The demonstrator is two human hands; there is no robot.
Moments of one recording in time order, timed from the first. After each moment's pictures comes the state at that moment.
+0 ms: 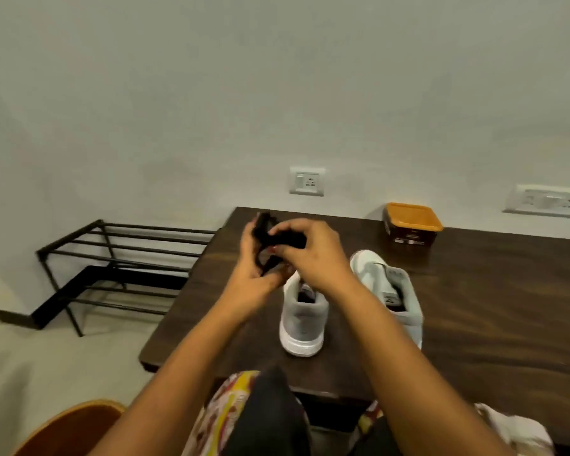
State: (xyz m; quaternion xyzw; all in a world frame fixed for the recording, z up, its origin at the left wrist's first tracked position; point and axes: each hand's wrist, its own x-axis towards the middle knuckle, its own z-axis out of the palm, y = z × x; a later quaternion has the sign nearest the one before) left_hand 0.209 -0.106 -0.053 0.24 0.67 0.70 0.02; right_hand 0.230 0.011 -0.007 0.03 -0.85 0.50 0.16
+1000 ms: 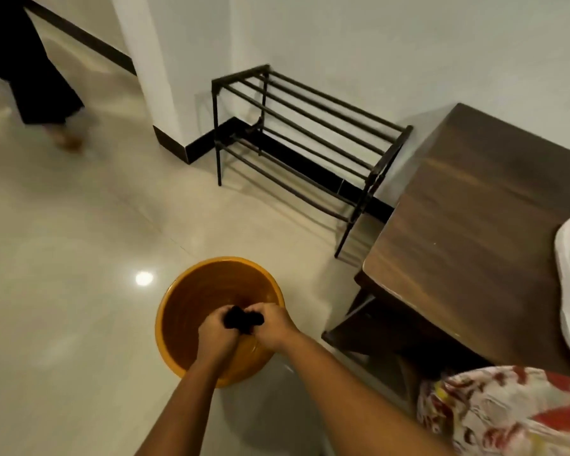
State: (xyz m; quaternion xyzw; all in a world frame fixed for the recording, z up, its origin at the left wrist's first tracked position) left_hand 0.240 -0.443 -0.390 -0.31 0.78 0.53 0.05; right_hand 0.188 -0.341 -0.354 0.05 -0.84 0.37 -0.39
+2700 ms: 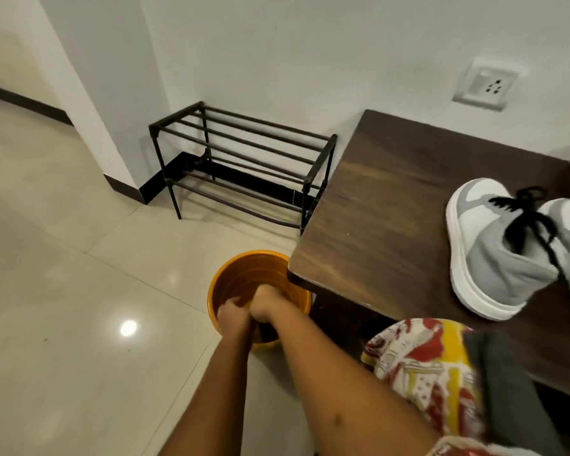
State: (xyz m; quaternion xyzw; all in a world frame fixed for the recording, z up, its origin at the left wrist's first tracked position) left_hand 0.183 -0.353 -0.330 -0.36 0.77 0.51 0.10; right_hand 0.163 -0.284 -0.260 -0.08 -0.86 0.32 -0.39
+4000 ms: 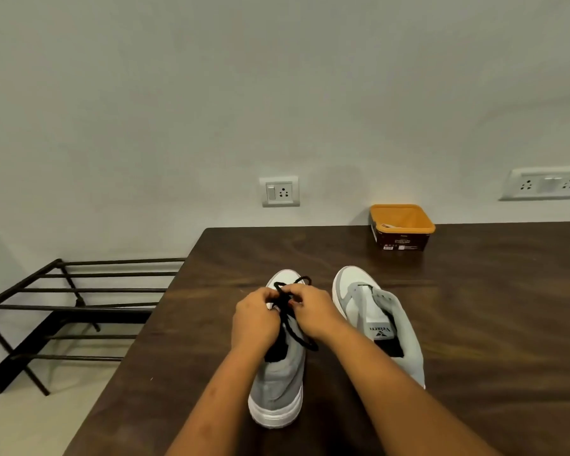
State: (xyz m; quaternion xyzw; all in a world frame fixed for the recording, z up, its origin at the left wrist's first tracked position) left_hand 0.111 -0.007 -0.130 0.07 0.91 0.41 -0.01; right_hand 0.130 0.108 -0.129 -0.09 -0.91 0.41 0.02
